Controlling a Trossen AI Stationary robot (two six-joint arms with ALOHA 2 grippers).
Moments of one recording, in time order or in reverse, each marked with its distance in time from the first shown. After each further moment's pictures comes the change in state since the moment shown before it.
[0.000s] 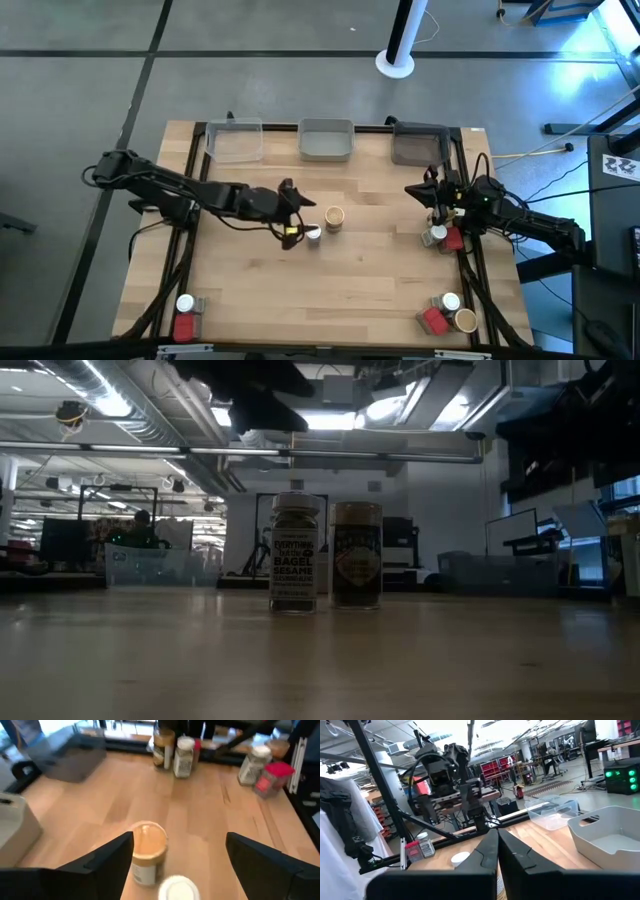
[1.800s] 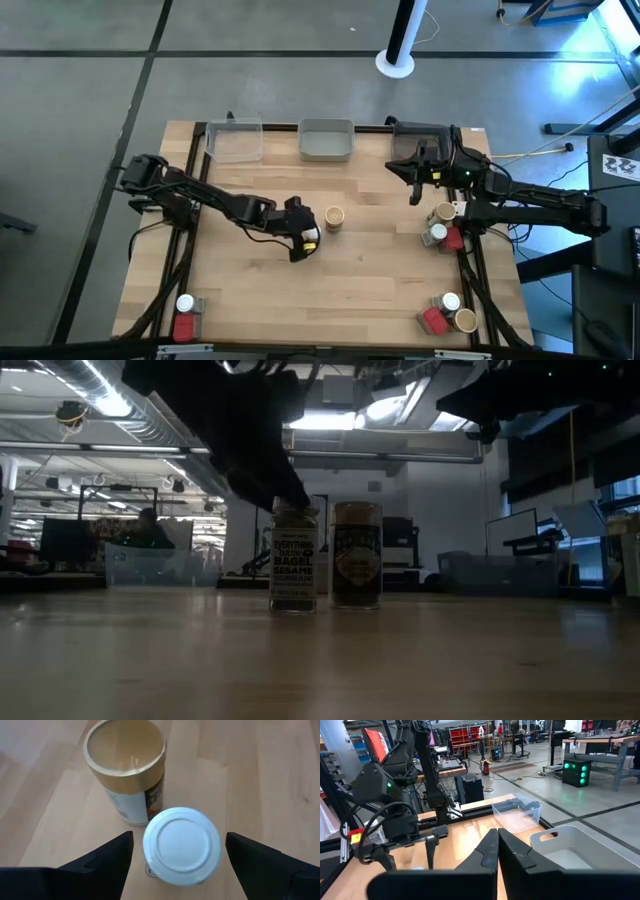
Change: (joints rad) left arm -0.016 0.252 0.047 -0.135 0.032 -0.082; right arm 0.000 0.616 0.455 -0.043 0.138 -0.223
